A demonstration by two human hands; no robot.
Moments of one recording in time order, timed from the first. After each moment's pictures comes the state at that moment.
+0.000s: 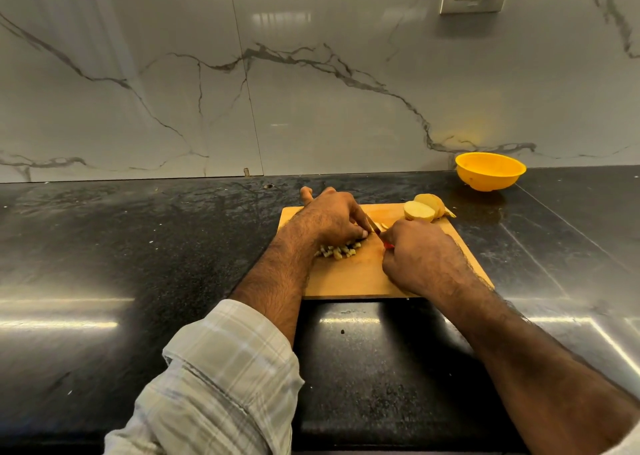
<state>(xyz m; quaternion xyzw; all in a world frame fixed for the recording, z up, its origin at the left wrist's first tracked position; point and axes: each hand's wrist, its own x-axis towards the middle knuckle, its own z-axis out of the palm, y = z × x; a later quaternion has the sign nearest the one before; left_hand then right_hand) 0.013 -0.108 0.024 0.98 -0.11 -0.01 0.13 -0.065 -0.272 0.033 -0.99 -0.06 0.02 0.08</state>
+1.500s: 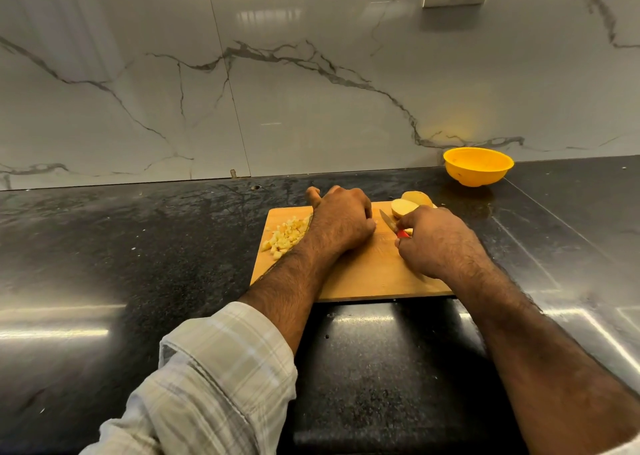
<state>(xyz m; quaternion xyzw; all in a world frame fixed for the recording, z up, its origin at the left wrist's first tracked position) 0.029 -0.157 0.005 0.99 -0.07 0.11 0.10 -0.045 -0.310 0.036 -0.99 0.00 0.01 0.15</state>
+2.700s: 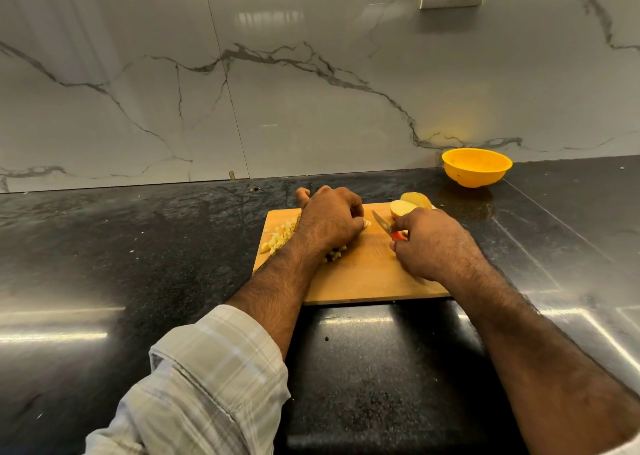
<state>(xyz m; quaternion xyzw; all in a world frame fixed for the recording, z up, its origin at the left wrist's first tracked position) 0.034 -0.135 0.003 0.98 -0.07 0.12 0.15 -0.037 -0.309 0.031 -0.99 -0.01 0.02 0.15</state>
